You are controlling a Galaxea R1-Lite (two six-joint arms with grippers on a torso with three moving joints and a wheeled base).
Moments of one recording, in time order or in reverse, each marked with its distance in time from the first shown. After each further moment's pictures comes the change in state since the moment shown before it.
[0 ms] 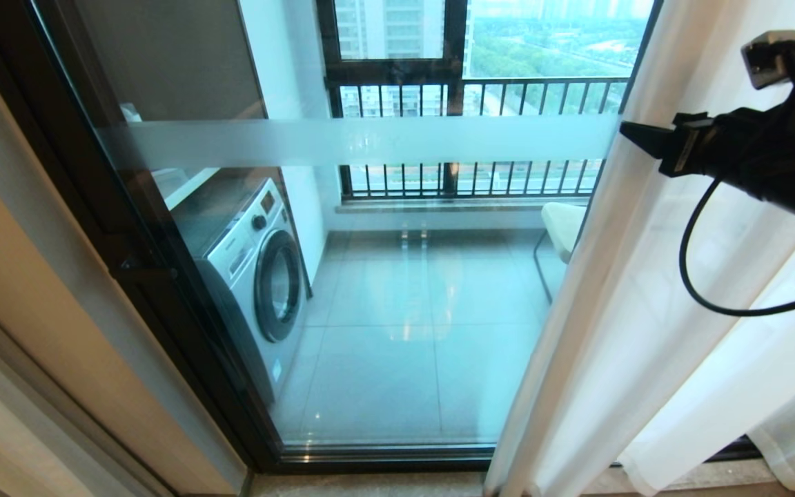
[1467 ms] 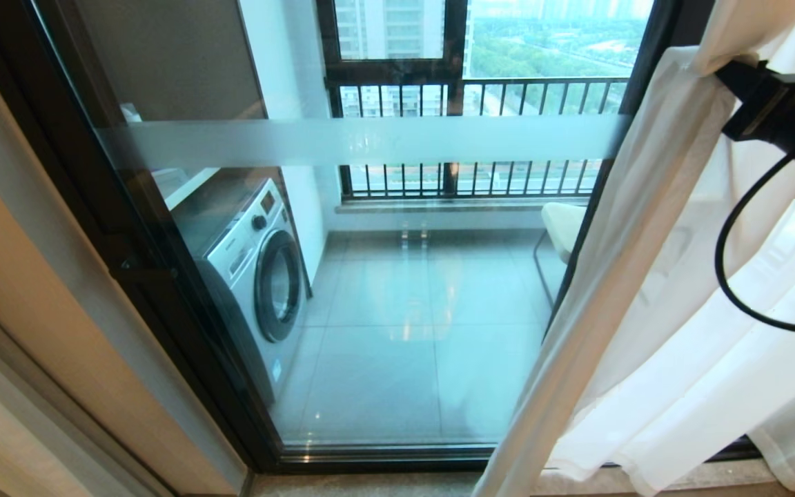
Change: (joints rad) left arm 0.000 0.000 0.000 0.000 -0.001 0.000; right arm 0.002 -0.146 0.163 -0.299 -0.031 0.081
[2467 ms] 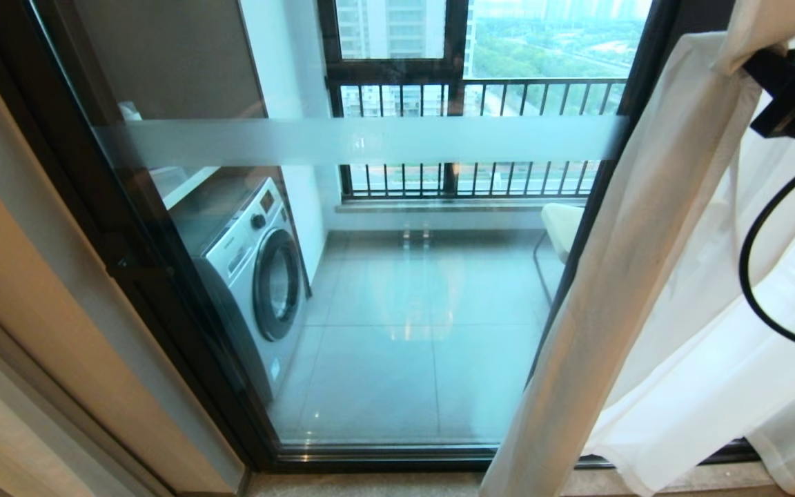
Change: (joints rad) left arm 0.001 0.000 0.000 -0.001 0.000 -0.001; right arm 0.000 -0.075 0.051 -0.002 0.001 0.025
